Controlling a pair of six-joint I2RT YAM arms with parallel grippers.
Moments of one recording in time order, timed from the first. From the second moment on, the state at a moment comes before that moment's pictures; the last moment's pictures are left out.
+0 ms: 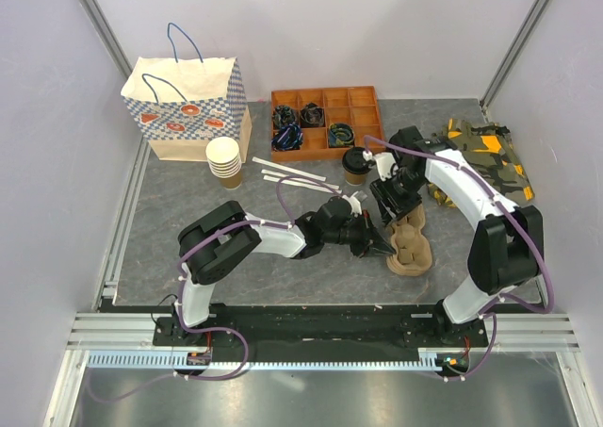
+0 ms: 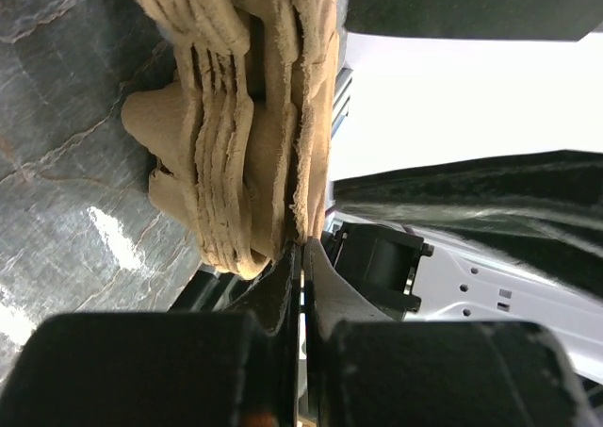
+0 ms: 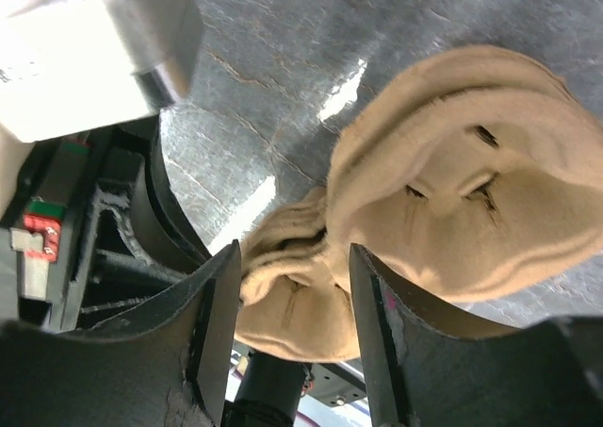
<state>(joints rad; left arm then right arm) -1.01 1.98 1.02 0.58 0.43 -1.38 0.29 1.63 1.33 -1.13 -0.29 -0.27</state>
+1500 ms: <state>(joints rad) -0.98 2.00 1.00 0.68 0.45 -1.37 0.36 1.35 1.09 -1.20 -0.39 -0.67</state>
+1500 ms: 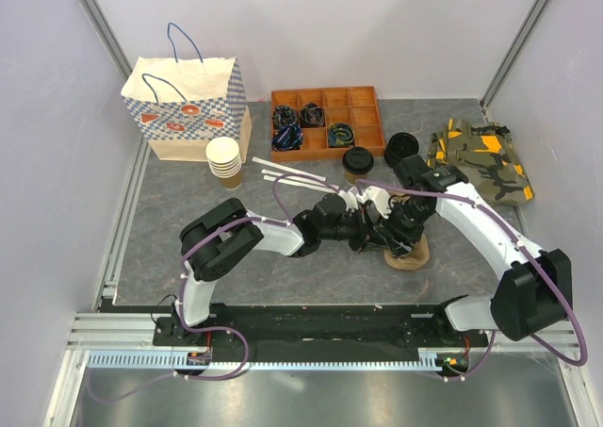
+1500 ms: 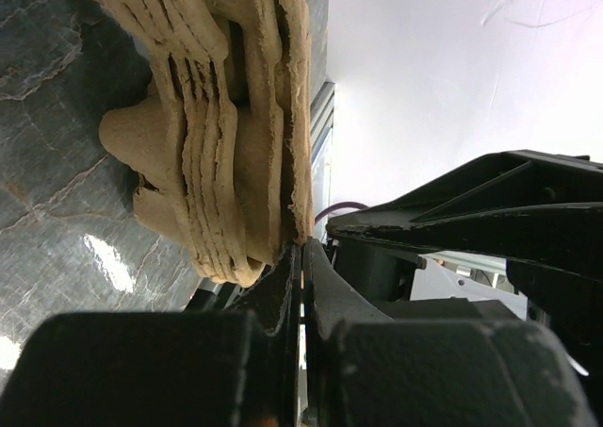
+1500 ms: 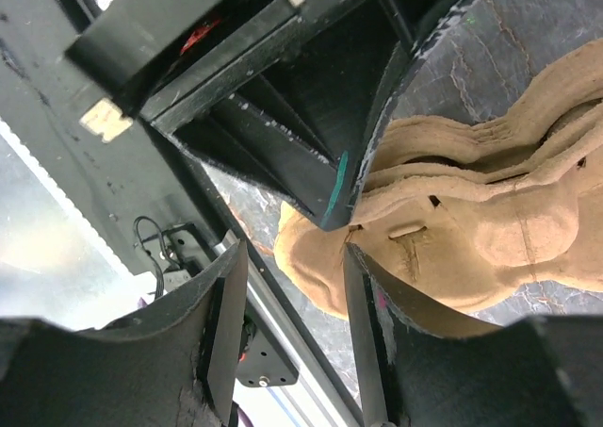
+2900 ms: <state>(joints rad) -0.92 2.03 0.98 0.74 0.45 -1.42 0.44 1.36 1.06 -1.09 -0.23 -0.54</state>
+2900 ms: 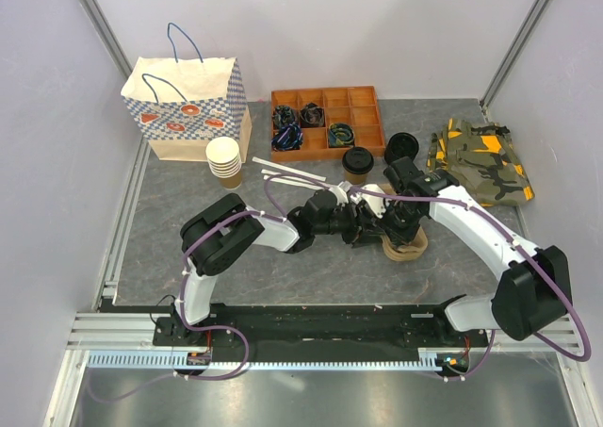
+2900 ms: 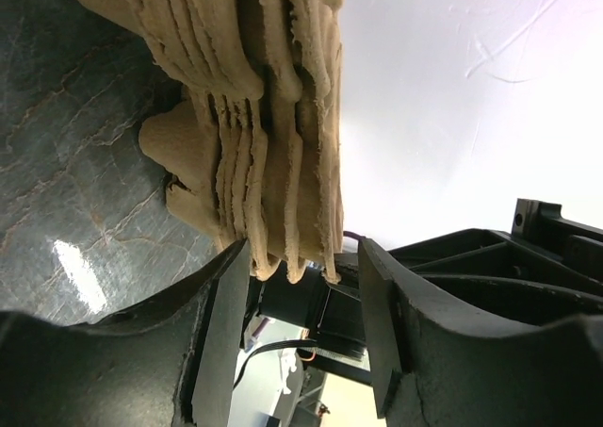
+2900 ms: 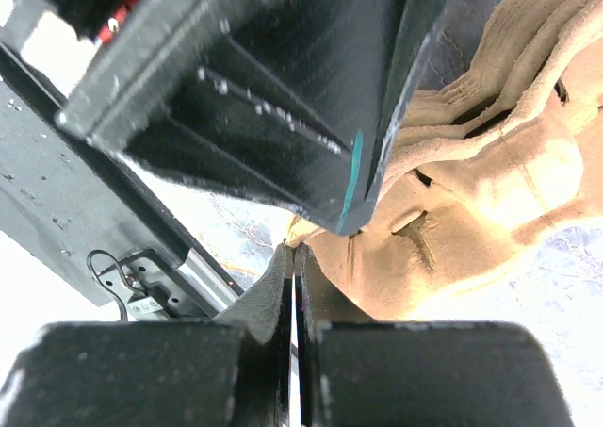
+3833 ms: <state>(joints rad) -0.89 2.02 0.97 0.81 0.50 -1.43 0.44 1.35 1.06 -1.09 -0.22 -0.52</state>
